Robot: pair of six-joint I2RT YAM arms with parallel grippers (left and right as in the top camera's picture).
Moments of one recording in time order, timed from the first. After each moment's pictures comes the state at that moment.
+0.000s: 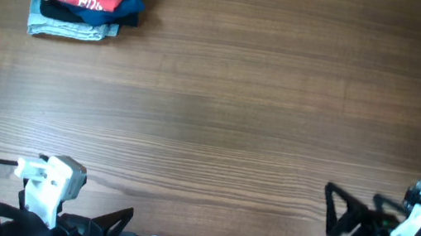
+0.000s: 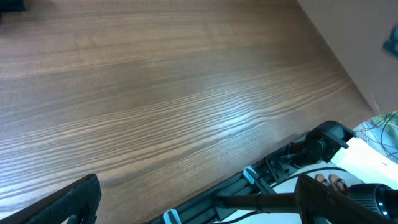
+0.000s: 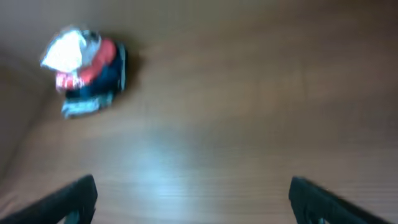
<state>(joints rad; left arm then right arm) -0.12 0.60 1.44 -1.59 0.48 -0.04 0.06 0.50 1.22 -1.24 -0.20 0.33</state>
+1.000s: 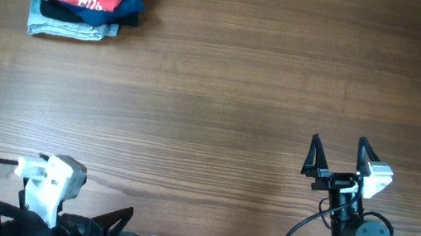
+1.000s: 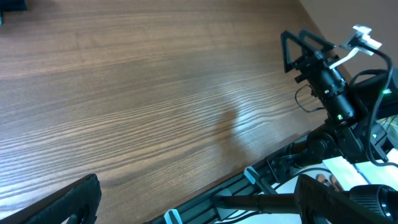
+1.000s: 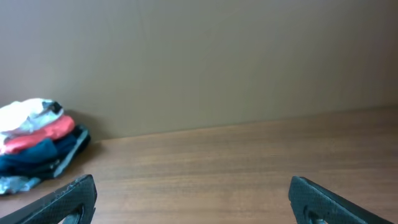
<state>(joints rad) -0.12 0.60 1.43 -1.59 0.48 -0.04 0.06 0.02 0.01 0.08 -0.06 0.20</state>
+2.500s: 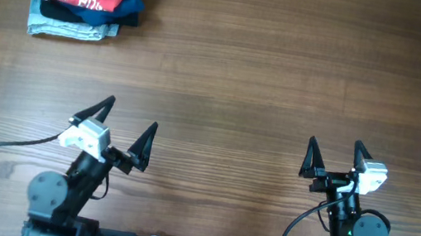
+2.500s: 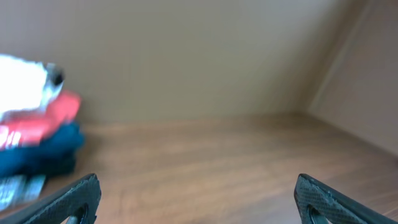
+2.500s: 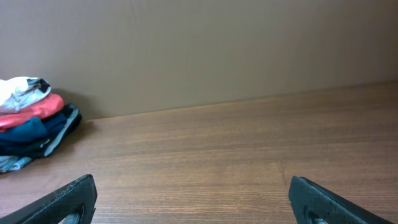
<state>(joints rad) -0.11 0.17 0.19 0.03 0.33 -0.18 0.06 0.01 0.01 0.00 -0.05 0.18</state>
